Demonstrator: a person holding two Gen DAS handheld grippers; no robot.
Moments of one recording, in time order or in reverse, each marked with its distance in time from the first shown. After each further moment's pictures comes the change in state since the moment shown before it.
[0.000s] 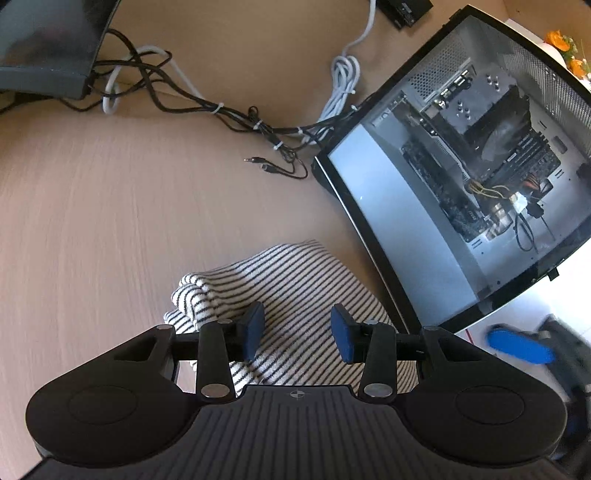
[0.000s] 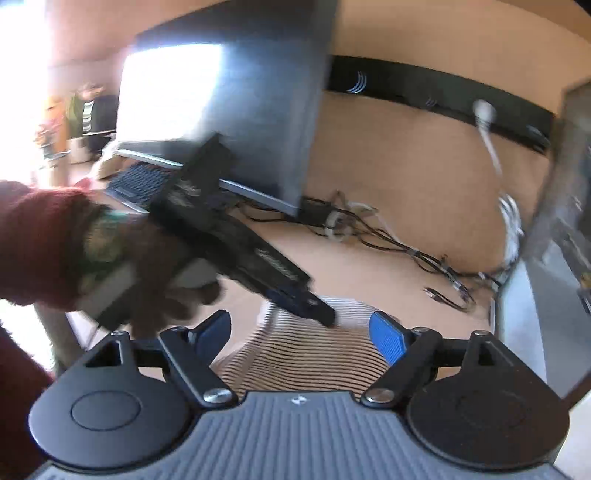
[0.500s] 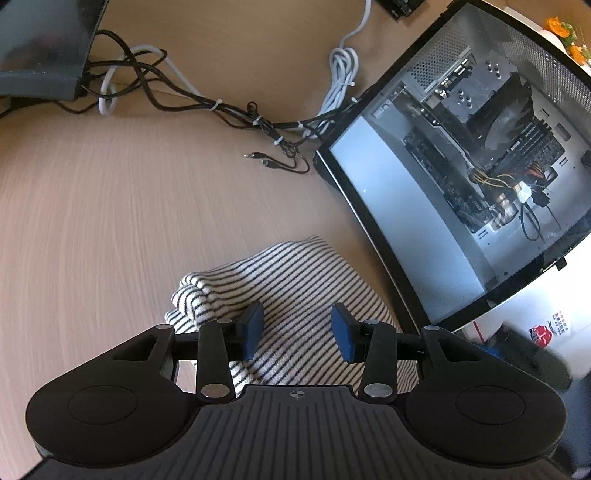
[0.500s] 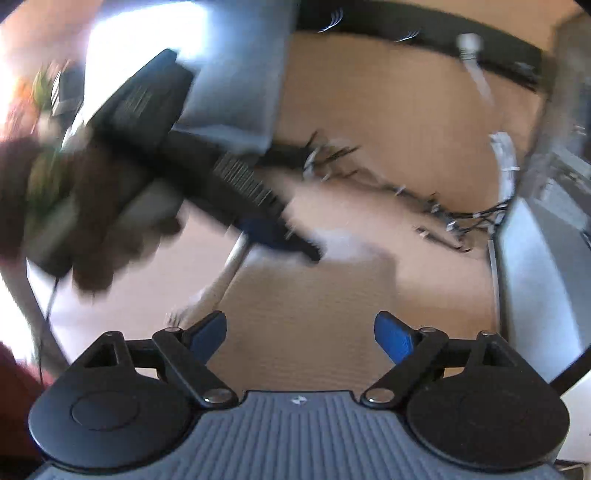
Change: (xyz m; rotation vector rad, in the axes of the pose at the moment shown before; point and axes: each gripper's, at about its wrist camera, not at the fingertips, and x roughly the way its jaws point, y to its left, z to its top) left arm 0.001 -0.001 -0.002 0.037 0.023 0.017; right arm 0.030 -0.006 -0.021 0.091 0.095 -0.037
